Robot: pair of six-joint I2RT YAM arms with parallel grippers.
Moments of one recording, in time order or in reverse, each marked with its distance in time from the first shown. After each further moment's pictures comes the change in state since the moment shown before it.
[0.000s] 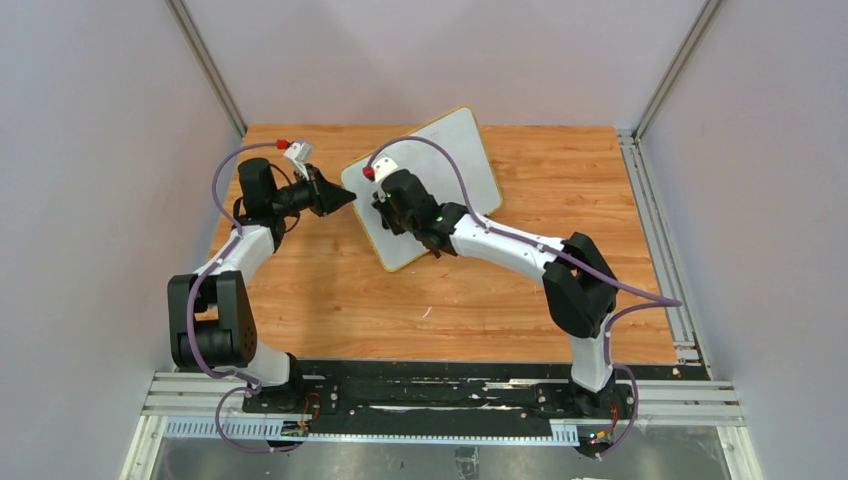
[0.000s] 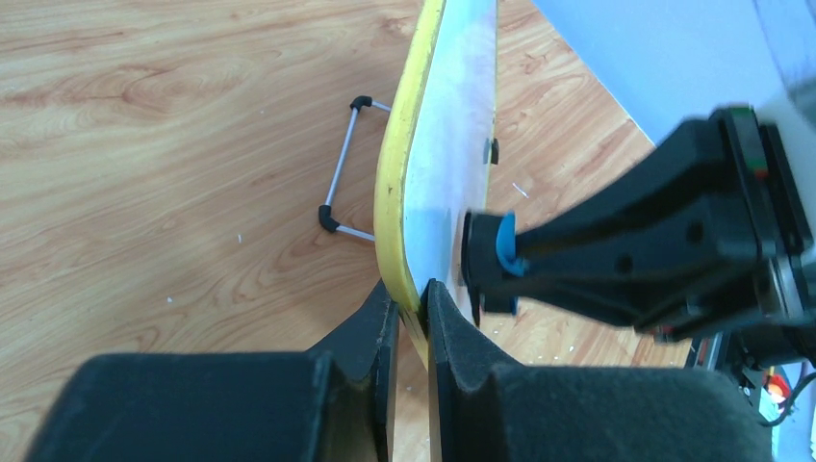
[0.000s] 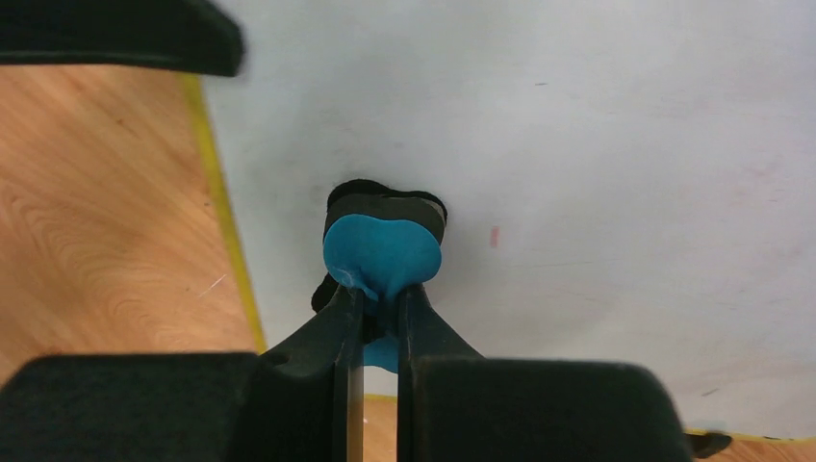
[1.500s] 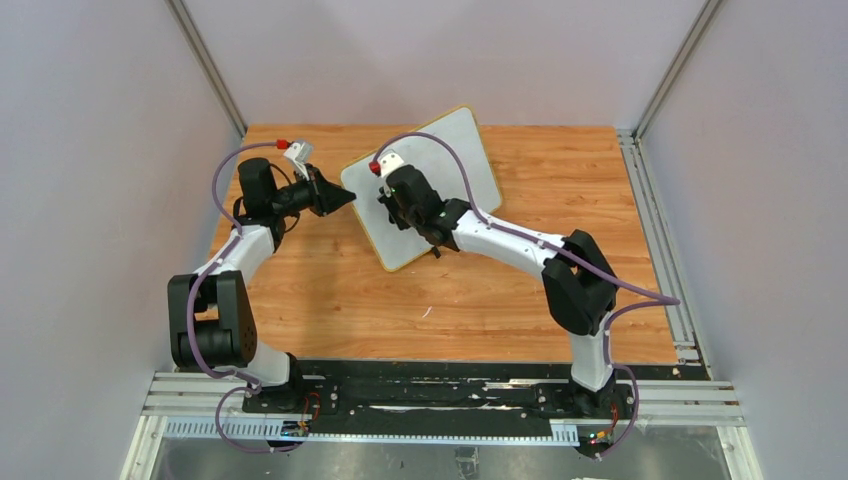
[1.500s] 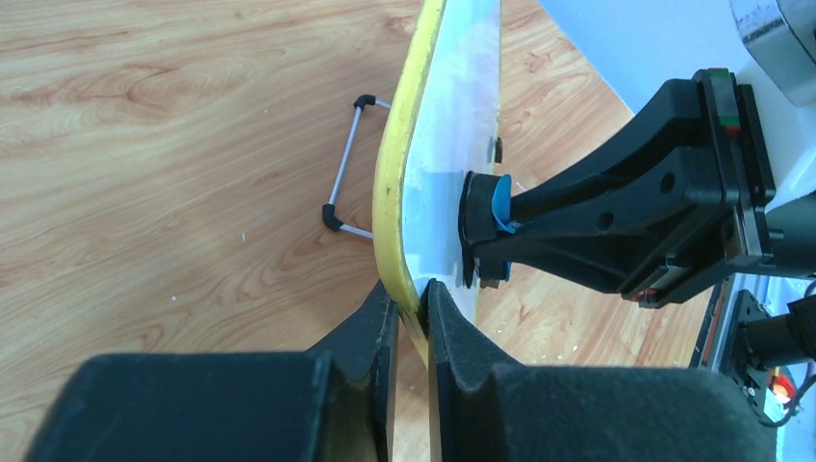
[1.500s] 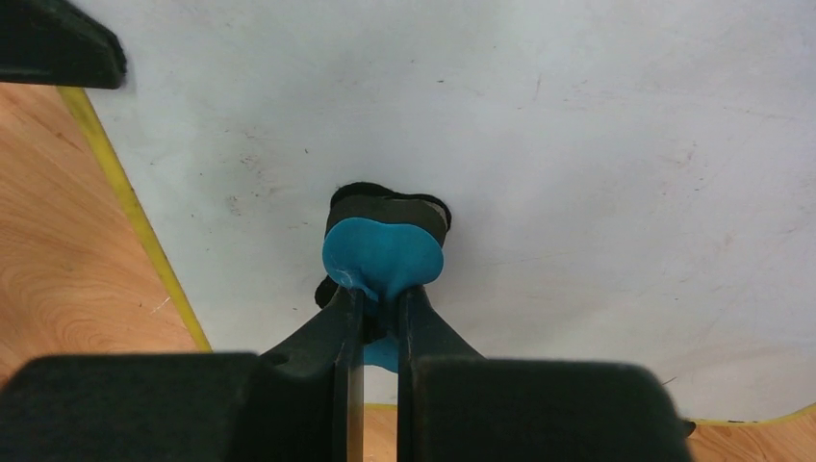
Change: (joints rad) left arm 0.000 0.000 0.001 -0.003 -0.003 0.007; right arm -0.022 0.013 0.004 -0.003 0.002 -0.003
